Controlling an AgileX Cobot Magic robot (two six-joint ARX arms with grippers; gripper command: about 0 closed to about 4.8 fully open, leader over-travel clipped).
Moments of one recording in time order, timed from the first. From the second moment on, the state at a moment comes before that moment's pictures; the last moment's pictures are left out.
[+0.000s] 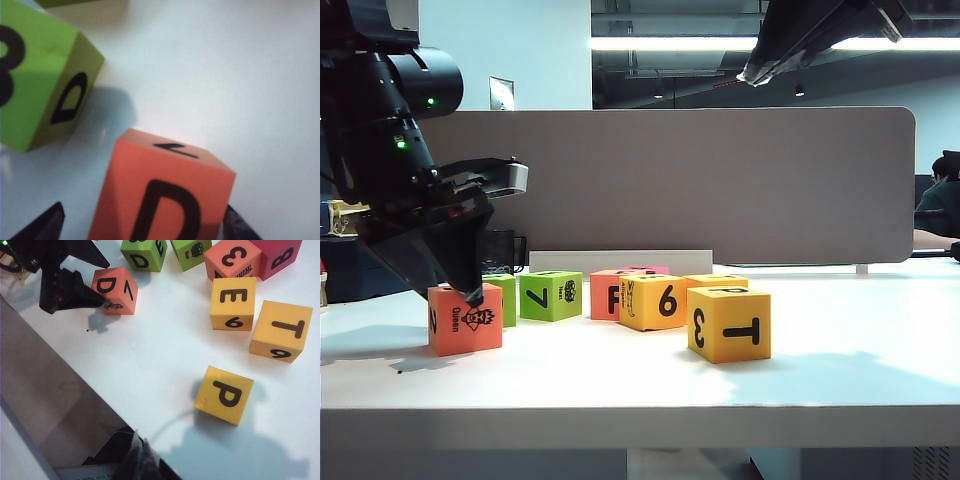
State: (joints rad) left arm -0.28 1.67 1.14 -0.65 0.20 0.39; right arm 0.53 1.22 1.15 -0.73 -0.34 0.05
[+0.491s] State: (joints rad) left arm -0.31 1.71 1.14 -0.65 0.20 0.25; right arm 0.53 1.22 1.15 -0.73 -0.33 0.05
